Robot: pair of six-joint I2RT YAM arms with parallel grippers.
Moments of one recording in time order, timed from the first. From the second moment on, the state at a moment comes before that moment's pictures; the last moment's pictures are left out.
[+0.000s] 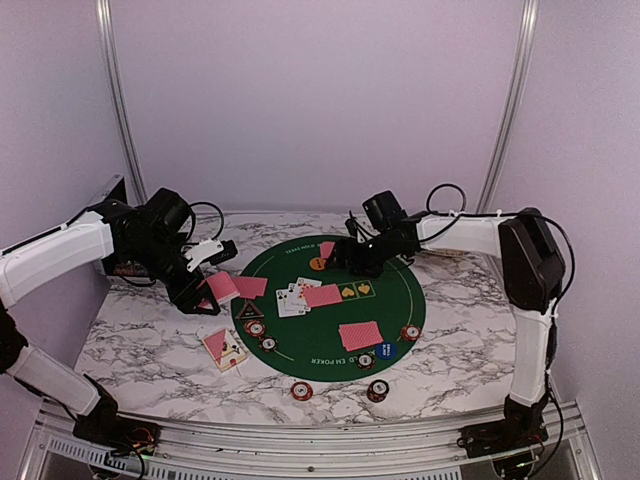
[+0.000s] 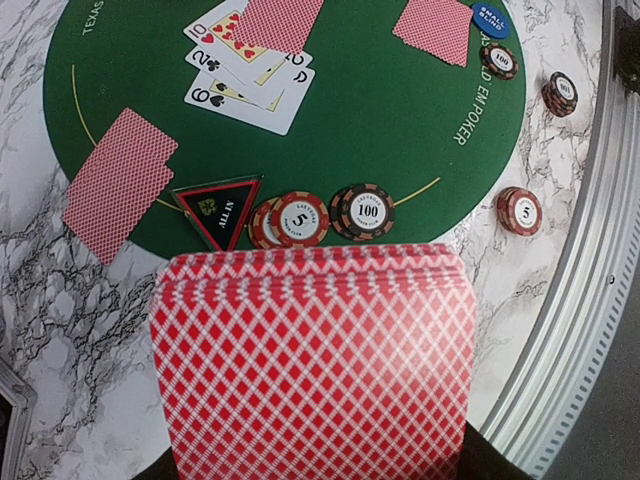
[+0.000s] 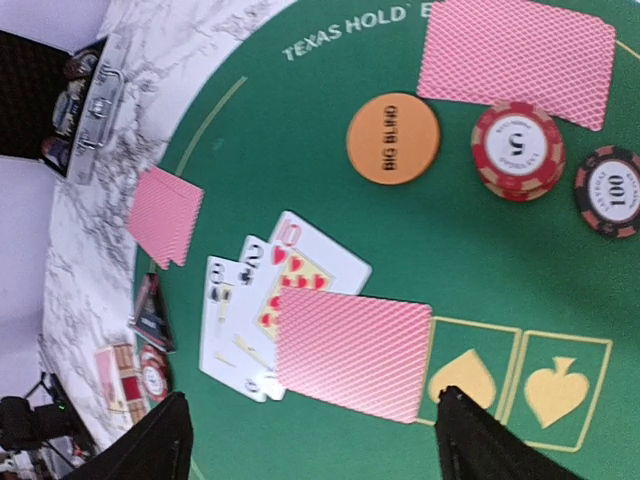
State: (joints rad) left arm -0.51 1.39 1.18 -0.98 0.34 0.42; right arm 0.58 2.05 1.53 -0.37 -0.36 0.51
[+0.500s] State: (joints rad) left arm -0.51 1.39 1.18 -0.97 0.34 0.42; right arm 0.83 2.00 1.54 -0.04 -0.62 0.79
